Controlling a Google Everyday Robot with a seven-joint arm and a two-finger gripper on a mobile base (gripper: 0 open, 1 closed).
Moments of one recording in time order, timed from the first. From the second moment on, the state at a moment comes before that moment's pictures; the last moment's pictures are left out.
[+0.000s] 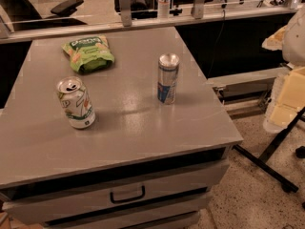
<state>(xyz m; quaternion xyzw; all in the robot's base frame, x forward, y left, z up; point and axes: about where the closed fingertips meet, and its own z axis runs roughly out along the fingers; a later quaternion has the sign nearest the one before) 0.438 -0.216 0.978 -0.60 0.78 -0.04 0.16</state>
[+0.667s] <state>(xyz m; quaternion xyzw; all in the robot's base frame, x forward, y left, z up) 0.444 -0.212 0.974 -0.59 0.78 -0.02 0.18</state>
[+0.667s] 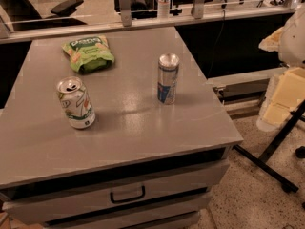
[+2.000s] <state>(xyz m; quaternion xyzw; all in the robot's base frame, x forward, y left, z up) 0.517 -0.171 0.921 -0.53 0.73 0.20 0.38</state>
